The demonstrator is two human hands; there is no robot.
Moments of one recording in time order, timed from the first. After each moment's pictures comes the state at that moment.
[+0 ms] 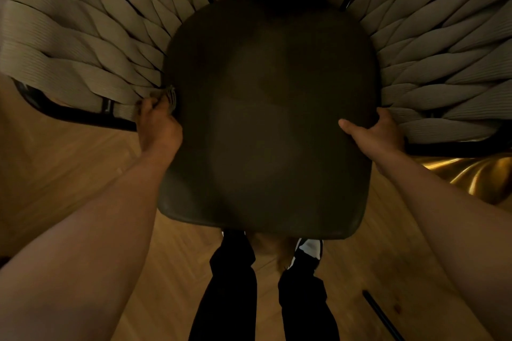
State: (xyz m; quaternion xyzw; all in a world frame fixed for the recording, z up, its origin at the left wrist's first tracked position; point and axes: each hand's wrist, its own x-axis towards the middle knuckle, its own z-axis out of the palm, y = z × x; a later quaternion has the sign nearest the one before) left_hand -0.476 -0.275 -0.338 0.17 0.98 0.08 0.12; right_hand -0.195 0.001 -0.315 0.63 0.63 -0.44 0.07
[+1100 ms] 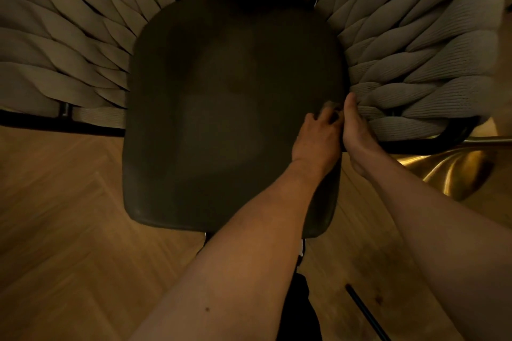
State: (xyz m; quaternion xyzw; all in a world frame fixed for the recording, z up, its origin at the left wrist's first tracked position) left_hand -0.241 -0.054 -0.343 0.54 0.80 0.11 0.25; right_hand -0.192 0.016 -0.315 0.62 0.58 -0.52 0.06
